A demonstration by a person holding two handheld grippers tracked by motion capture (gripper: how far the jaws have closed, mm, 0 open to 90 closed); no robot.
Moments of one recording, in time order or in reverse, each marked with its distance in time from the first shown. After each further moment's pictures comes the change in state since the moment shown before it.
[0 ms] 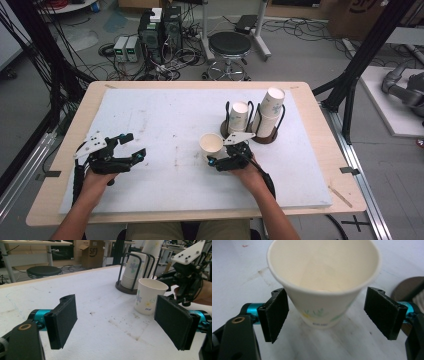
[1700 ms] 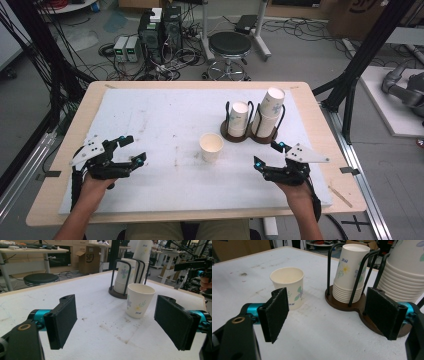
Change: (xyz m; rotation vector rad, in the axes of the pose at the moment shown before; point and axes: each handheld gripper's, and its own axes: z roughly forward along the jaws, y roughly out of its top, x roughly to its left) left arm -0.017 0.004 -0.008 -0.042 -0.024 0.028; right arm -0.007 -0.046 -0.143 -0.275 -0.213 0.113
